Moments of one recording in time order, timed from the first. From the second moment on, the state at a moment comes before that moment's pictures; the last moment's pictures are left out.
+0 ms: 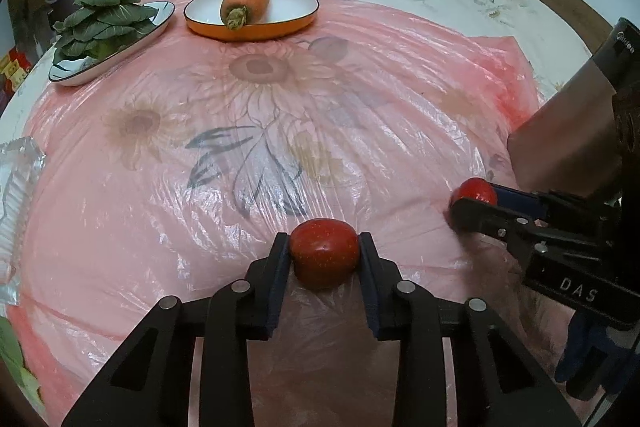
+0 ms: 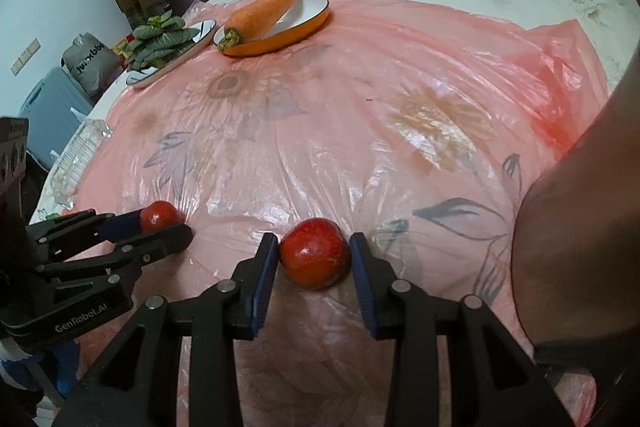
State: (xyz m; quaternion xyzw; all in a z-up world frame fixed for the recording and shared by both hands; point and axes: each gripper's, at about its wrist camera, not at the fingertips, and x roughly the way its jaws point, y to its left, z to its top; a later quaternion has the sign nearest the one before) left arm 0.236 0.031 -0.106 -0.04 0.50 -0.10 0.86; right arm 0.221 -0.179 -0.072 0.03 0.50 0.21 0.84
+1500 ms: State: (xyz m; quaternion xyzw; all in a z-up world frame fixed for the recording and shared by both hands) left arm 0.130 -0.102 -0.056 0.03 0.52 -0.20 0.83; right arm 0.068 -0.321 -0.016 0.11 0.51 0.13 0.84
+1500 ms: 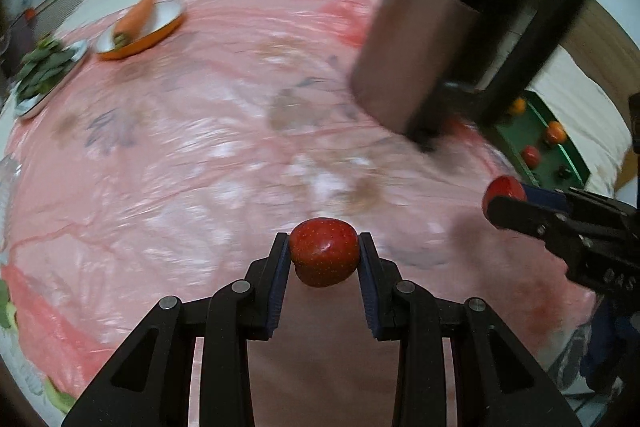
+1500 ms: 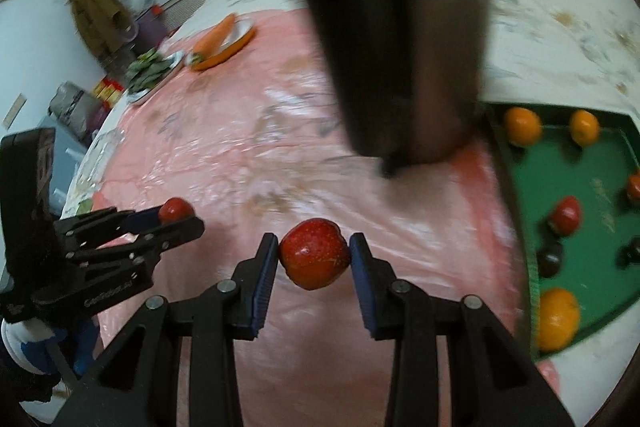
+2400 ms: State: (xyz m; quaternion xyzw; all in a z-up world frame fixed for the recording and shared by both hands) left arm 0.123 -0.368 -0.042 0.08 0.48 -0.39 0.78; right arm 0.032 -0.559 -0.030 0.17 0.48 -0.09 0.86
